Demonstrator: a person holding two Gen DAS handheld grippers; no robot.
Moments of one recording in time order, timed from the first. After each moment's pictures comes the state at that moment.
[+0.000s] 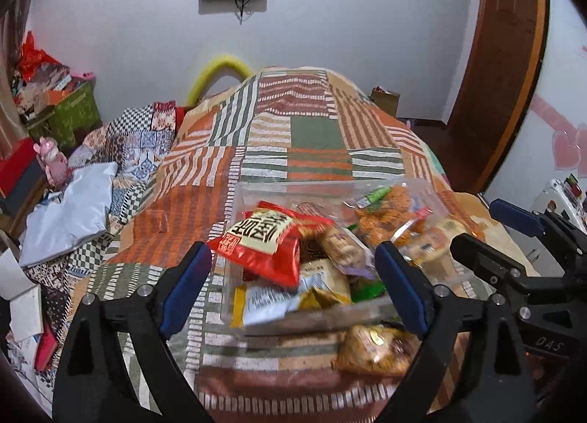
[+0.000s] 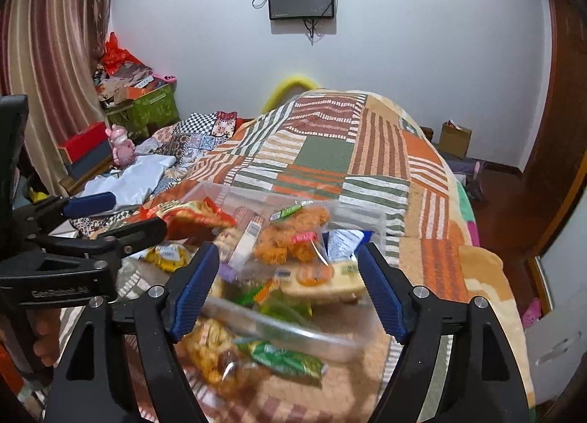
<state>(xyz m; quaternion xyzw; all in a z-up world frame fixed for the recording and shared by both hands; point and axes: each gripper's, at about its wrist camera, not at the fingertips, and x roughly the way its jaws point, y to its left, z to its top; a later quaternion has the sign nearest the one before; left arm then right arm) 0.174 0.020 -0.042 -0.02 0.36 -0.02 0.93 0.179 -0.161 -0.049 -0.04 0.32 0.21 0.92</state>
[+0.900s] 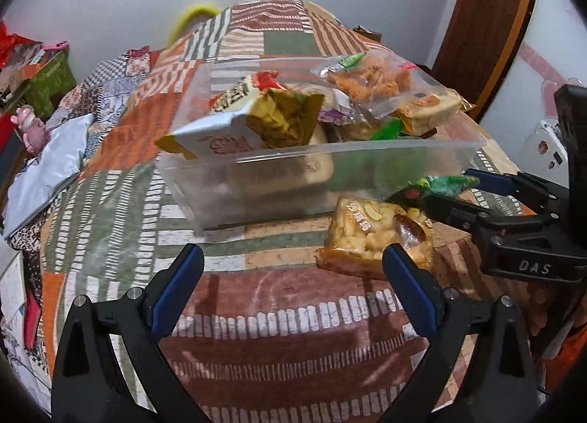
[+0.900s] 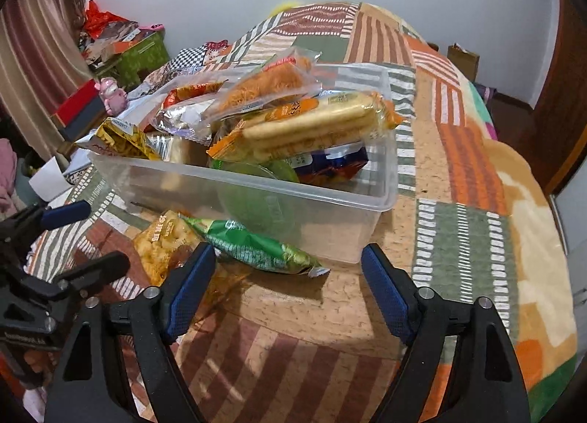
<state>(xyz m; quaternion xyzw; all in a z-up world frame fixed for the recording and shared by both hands) 0.139 0.000 -0.128 -0.01 0.46 -0.07 0.89 0.180 -0.179 -0.136 -0.02 0.45 0.21 0.87</state>
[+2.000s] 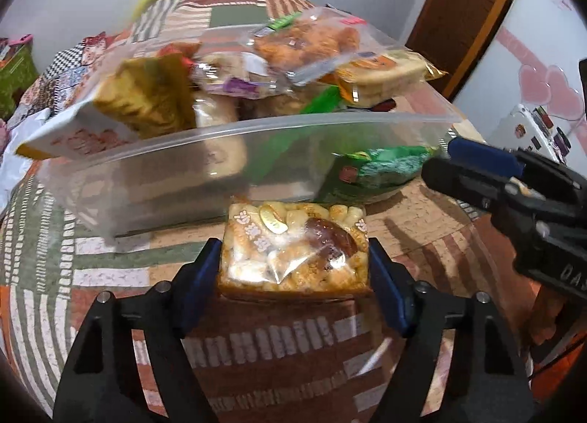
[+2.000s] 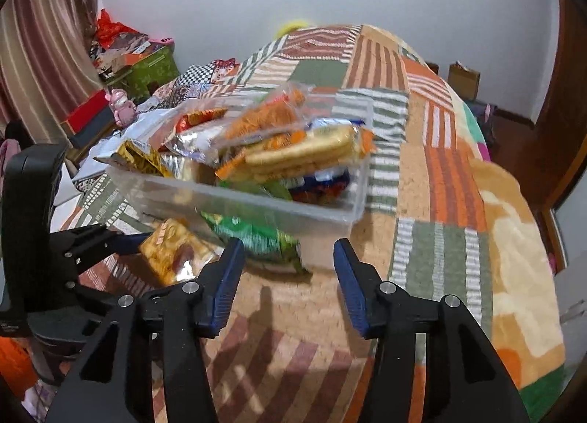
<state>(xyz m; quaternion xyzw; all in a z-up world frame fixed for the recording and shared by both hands) 0.158 -0.042 -0.150 -0.02 0.49 -0.12 0.86 0.172 -0.192 -0.113 -0.02 0.42 0.23 0.88</state>
